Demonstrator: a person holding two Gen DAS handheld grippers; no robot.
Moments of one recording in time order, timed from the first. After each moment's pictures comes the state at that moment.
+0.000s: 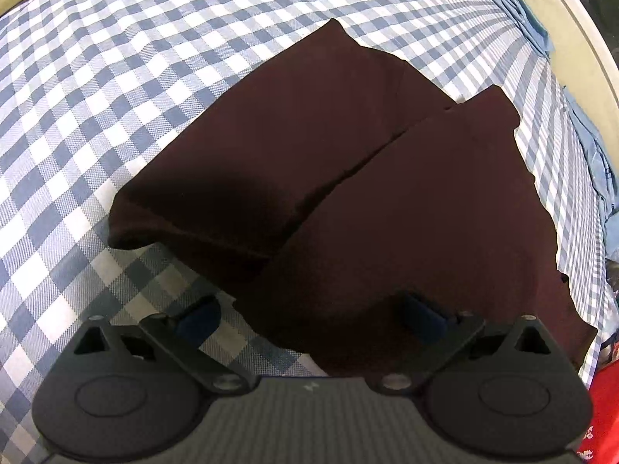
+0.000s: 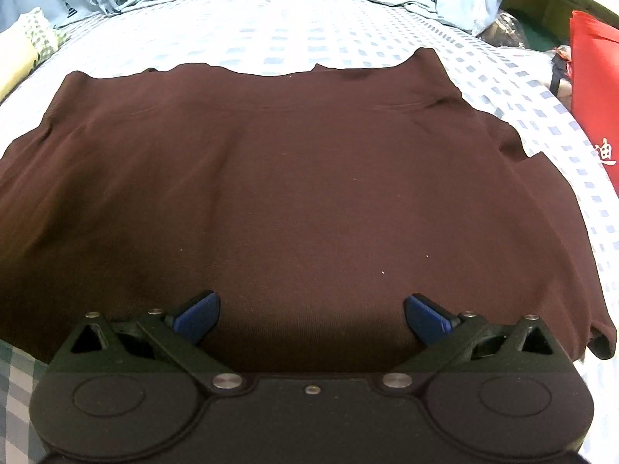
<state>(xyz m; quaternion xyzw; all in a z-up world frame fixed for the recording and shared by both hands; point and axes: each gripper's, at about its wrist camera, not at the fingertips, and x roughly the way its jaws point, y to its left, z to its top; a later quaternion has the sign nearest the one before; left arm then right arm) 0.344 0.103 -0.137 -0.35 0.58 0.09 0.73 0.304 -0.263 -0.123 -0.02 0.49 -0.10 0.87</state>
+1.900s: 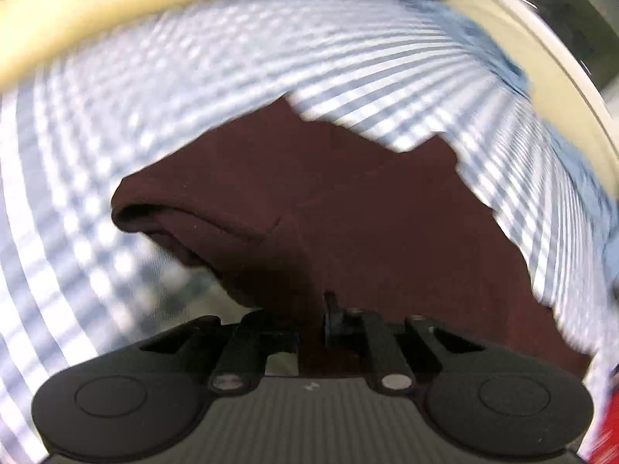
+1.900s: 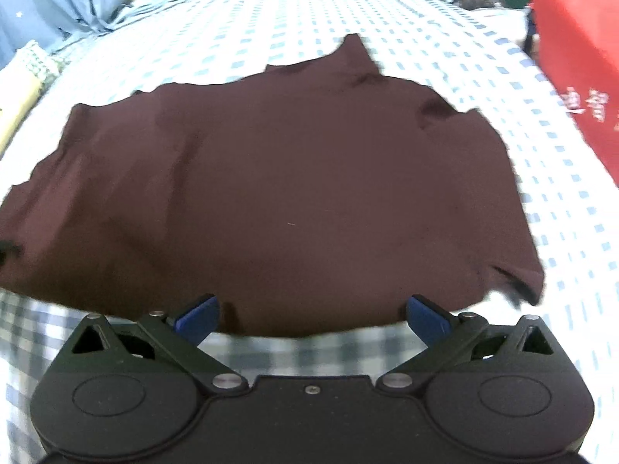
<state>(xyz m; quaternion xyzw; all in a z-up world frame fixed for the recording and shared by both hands) 0.346 0.050 -0.083 -0.27 0.48 0.13 0.82 0.249 -0.321 -0.074 0.05 0.52 -0.09 0.85</state>
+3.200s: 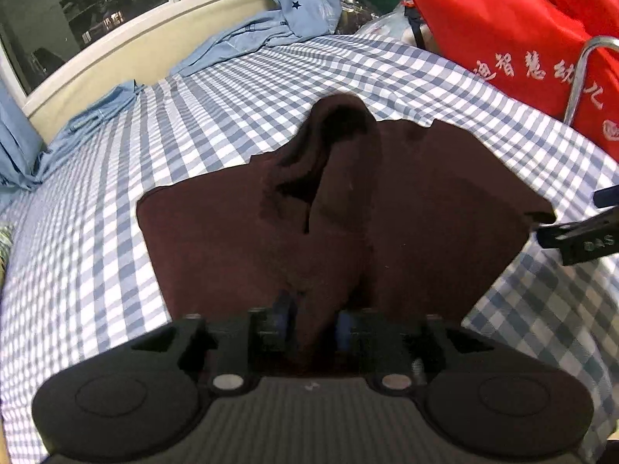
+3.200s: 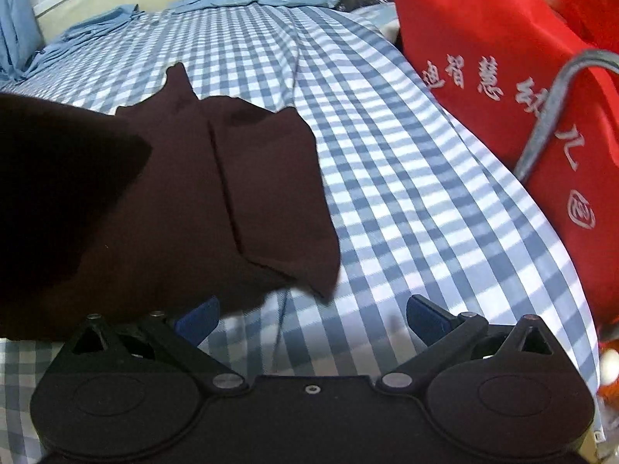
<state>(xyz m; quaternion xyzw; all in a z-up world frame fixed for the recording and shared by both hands) 0.277 -0.208 -0.044 0.22 0.40 -0.28 0.85 0.203 -0.433 -0.061 0.06 0.48 -0.20 0.85</state>
